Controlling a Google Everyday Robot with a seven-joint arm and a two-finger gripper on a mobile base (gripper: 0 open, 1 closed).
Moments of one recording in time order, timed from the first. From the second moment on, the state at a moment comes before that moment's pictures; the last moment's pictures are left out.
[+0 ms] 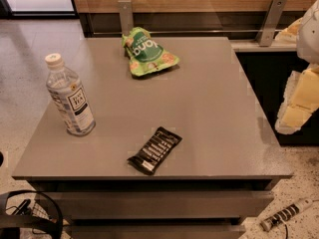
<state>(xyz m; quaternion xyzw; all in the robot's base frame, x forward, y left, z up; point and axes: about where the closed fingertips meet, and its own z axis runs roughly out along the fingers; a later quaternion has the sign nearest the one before) 0.438 -0.214 0.985 -0.60 0.78 -0.05 0.17</state>
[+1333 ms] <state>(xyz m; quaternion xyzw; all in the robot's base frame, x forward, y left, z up) 0.551 -0.178 1.025 -0.48 0.78 0.05 0.40</state>
